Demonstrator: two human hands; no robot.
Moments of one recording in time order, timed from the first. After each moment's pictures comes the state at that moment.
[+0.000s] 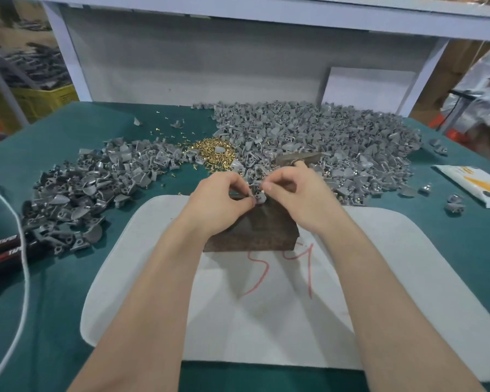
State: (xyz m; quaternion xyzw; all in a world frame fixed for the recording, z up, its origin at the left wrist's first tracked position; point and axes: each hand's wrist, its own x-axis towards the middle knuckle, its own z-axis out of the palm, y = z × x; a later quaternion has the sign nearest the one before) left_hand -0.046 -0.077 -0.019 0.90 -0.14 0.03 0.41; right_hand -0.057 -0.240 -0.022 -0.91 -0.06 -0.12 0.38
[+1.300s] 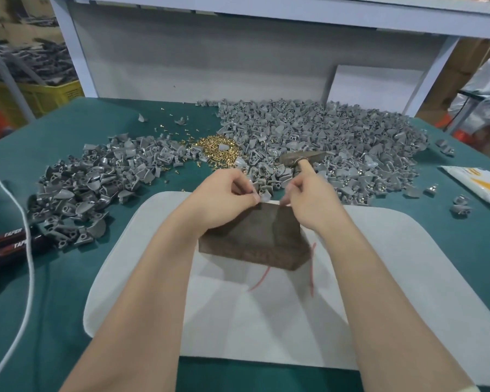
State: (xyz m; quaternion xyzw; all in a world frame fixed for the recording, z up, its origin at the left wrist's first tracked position) left_hand -0.048 -0.074 -0.014 0.87 -0.12 -0.04 0.48; right_hand -0.050 -0.244 -0.029 -0.95 0.06 -0.12 0.27
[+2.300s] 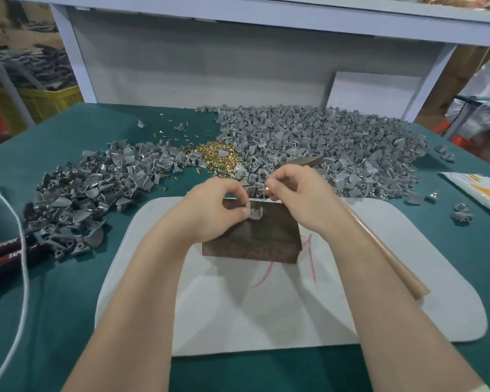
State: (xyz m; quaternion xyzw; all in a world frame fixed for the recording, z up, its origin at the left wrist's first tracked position) left_hand -0.056 -0.060 -0.004 0.92 -0.18 -0.02 0.36; right_hand -0.052 -0.233 -0.012 -0.89 -0.06 -0.12 0.44
